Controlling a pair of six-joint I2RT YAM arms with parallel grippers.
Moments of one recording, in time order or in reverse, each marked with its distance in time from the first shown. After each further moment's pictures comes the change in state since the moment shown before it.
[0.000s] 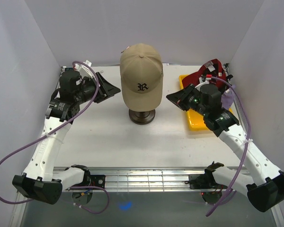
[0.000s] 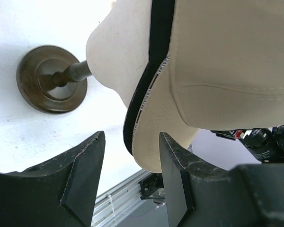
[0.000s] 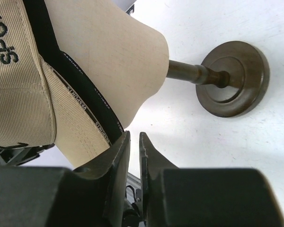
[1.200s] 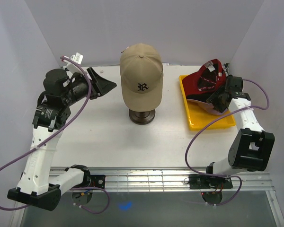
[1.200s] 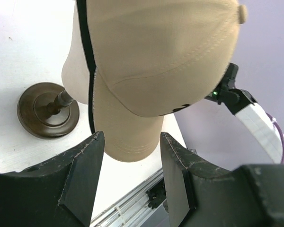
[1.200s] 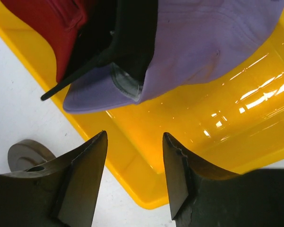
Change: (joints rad) left arm 0.000 -0.069 0.143 -0.030 0.005 0.095; right arm -0.644 0.404 0.119 -0.340 0.087 -0.481
